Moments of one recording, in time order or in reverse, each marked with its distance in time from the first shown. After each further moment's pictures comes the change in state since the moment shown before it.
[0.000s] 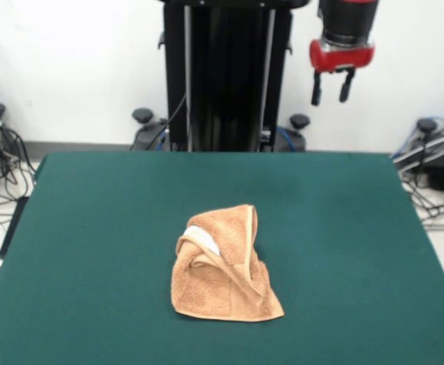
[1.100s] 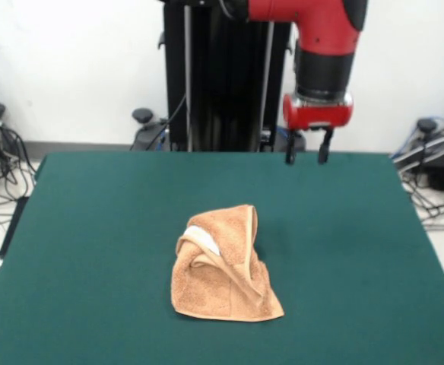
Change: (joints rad) arm -0.111 0.132 -0.008 -0.264 0.015 0.000 0.000
